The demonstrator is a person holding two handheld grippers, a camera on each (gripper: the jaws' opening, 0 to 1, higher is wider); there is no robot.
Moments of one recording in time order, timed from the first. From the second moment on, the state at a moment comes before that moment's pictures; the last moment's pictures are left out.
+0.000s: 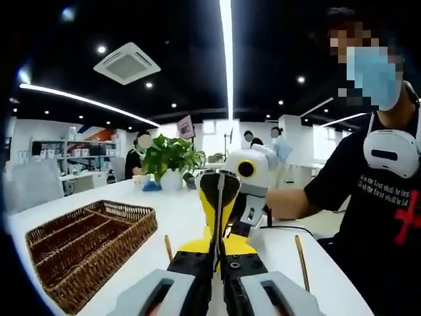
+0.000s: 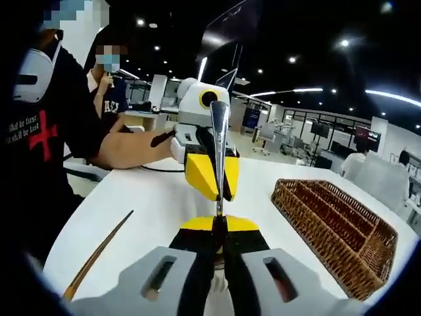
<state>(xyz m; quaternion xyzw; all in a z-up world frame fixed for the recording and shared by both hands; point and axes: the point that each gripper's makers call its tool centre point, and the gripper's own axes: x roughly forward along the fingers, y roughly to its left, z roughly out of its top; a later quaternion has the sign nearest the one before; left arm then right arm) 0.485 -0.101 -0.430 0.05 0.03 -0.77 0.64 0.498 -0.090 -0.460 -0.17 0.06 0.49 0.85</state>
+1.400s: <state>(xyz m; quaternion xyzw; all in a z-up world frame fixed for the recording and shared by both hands) 0.634 -0.016 -0.437 0.06 0.04 -0.51 0.86 0.520 -0.142 -0.415 -0.40 0.10 0.42 0.81</state>
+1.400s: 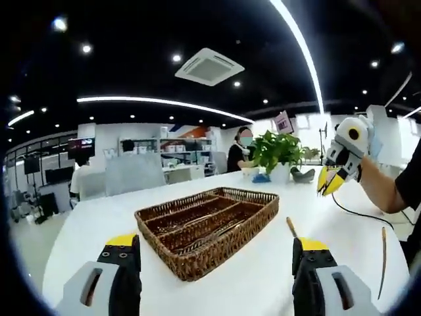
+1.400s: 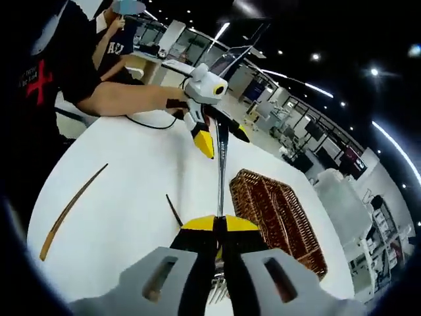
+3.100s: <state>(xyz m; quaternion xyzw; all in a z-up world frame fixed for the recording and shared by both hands) 0.647 -0.013 -0.459 0.11 0.04 -0.49 0.86 0.569 -0.150 -0.419 -0.44 0.11 0.41 0.79</state>
